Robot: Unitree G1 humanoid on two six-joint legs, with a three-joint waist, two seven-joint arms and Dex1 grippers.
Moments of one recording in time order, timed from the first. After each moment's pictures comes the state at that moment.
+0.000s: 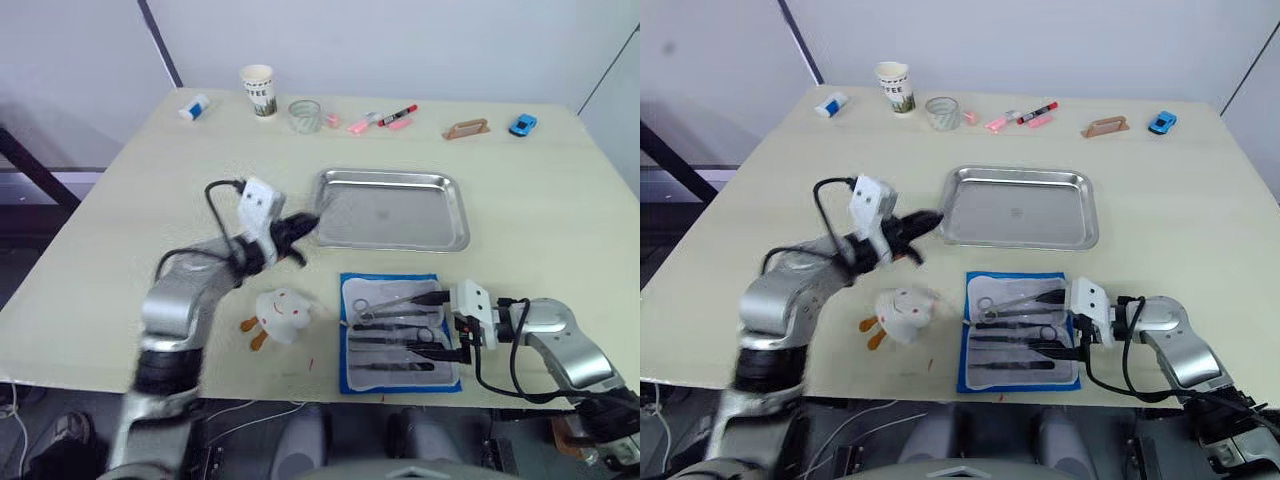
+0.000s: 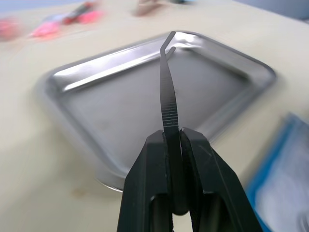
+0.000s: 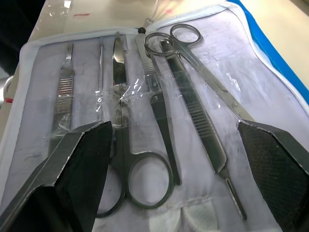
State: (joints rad) left arm -0.53 0.30 0.07 -0.25 -0.32 0.90 -0.39; right arm -0.16 -0.64 0.25 -0.01 0.25 0.10 1.16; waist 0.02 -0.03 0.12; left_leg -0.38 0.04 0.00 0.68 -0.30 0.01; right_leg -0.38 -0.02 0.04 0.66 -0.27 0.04
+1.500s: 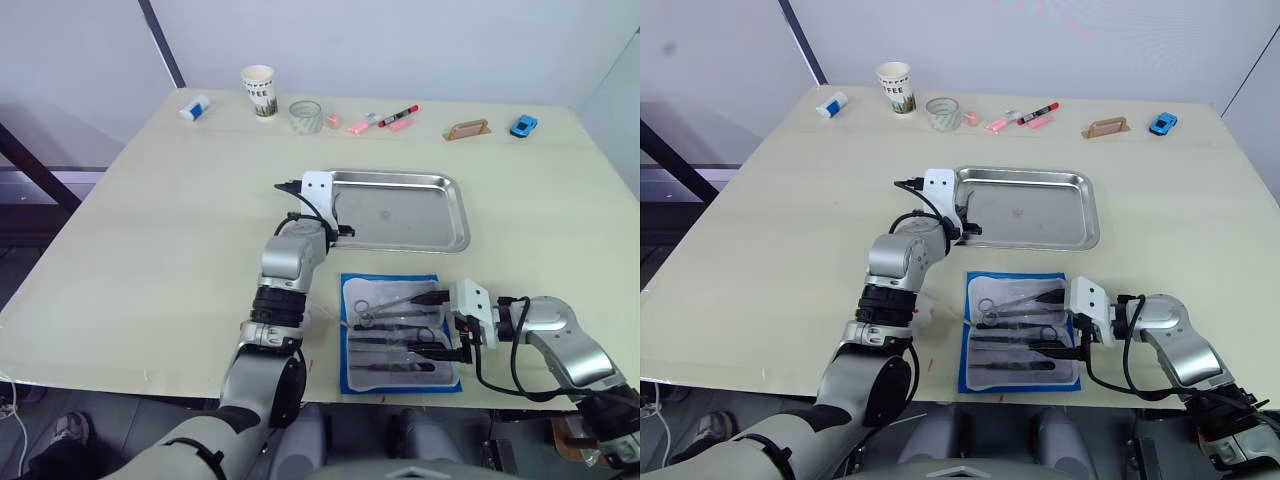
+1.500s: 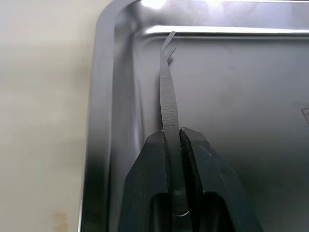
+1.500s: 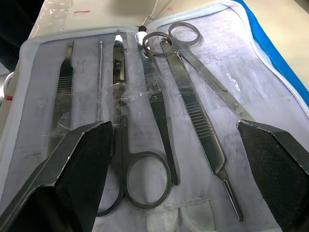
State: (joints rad) left arm -0.78 0.00 0.06 0.28 -0.10 0.87 0.09; right arm -0.16 -0.65 0.24 -0.02 0.25 0.11 1.16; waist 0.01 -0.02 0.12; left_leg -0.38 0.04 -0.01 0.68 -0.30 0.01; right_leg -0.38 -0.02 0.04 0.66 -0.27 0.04
